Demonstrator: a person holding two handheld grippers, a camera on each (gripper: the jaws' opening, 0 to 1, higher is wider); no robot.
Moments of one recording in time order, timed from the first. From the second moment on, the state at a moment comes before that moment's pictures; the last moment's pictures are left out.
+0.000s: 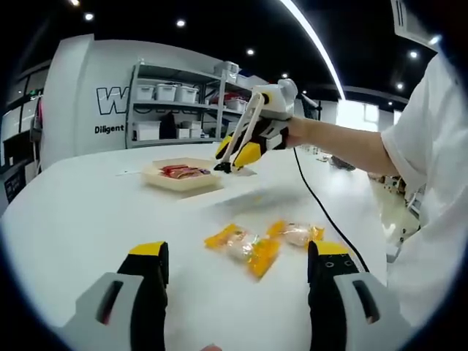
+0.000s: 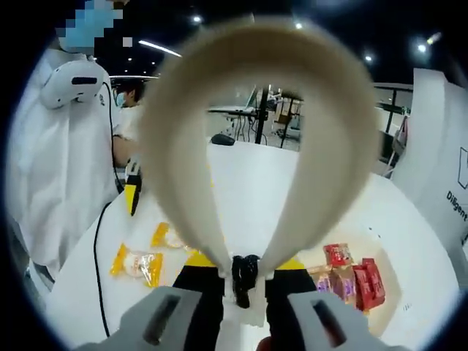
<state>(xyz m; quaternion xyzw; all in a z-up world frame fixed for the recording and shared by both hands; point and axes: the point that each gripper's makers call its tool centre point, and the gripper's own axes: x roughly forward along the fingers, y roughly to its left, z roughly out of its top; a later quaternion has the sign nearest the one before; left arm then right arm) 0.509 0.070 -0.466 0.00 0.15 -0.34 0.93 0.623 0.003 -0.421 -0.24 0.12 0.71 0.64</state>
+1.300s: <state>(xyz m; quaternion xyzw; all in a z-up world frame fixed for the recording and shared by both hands) 0.523 0.077 -0.475 0.01 0.17 -0.32 0.93 0.758 0.010 -0.441 -0.26 0.15 0.69 0.66</state>
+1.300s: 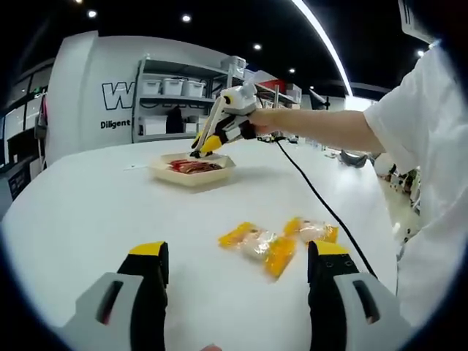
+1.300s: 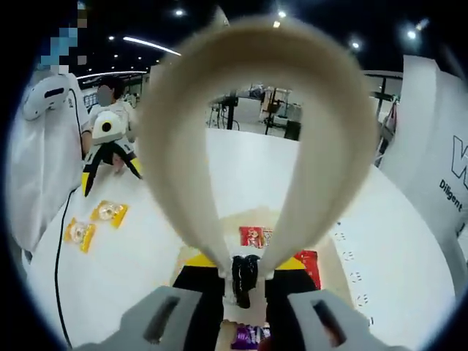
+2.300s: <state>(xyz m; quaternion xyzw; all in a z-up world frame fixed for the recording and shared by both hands) 0.530 0.079 -0.477 0.02 0.18 -0.31 0.93 0.780 0.014 -0.463 -0.23 0.16 0.72 0.63</state>
